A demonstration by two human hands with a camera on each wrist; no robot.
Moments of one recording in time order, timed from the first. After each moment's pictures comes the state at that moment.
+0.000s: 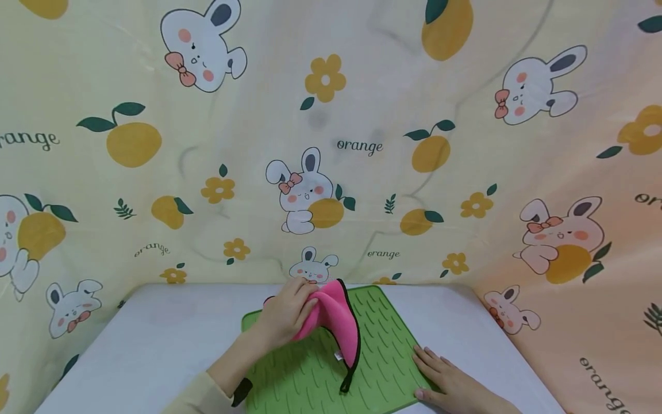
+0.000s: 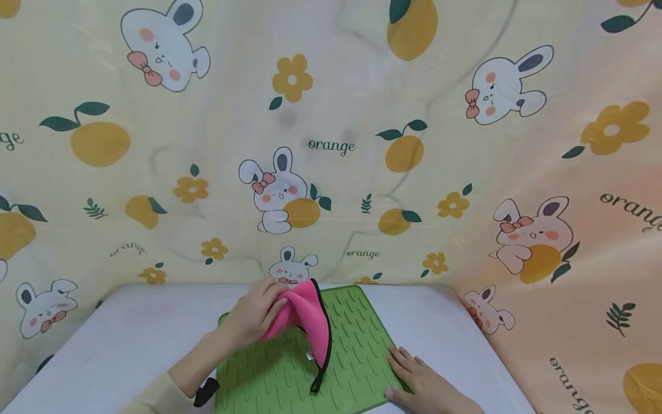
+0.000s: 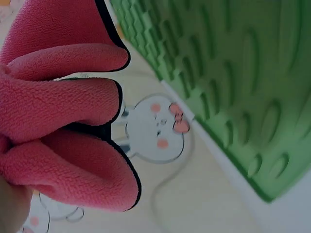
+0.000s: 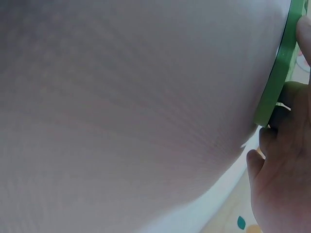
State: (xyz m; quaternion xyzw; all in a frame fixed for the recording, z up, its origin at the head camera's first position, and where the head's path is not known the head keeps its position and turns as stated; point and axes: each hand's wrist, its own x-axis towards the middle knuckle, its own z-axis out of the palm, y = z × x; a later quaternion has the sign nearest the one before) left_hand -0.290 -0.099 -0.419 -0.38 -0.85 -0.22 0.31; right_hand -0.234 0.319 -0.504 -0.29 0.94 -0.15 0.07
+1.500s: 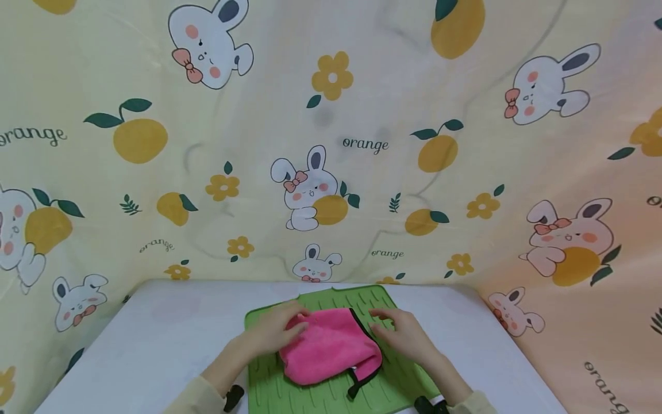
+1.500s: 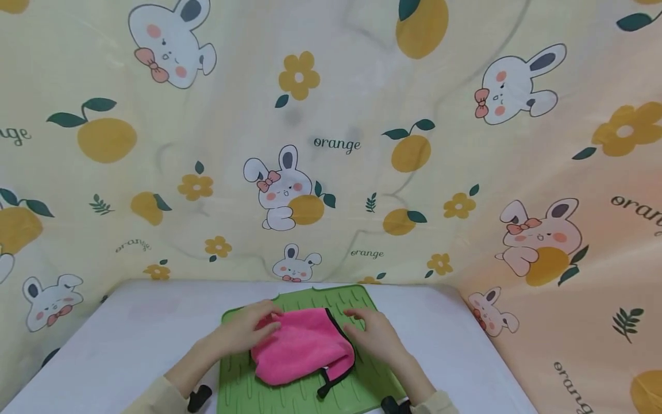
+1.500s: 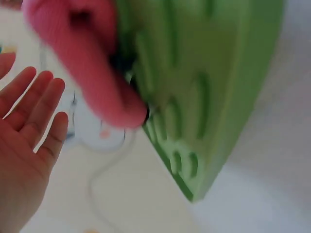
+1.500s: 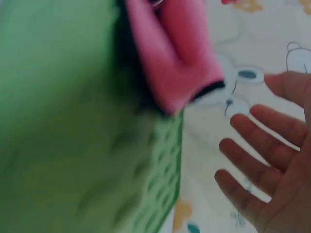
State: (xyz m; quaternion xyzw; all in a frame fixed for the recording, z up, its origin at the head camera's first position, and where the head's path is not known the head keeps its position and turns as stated) left_hand -0.298 -0.128 -0.459 -0.31 -0.91 -0.27 0.06; right_hand -0.288 0.205 -0.449 -0.20 0.91 -0.35 -0.06
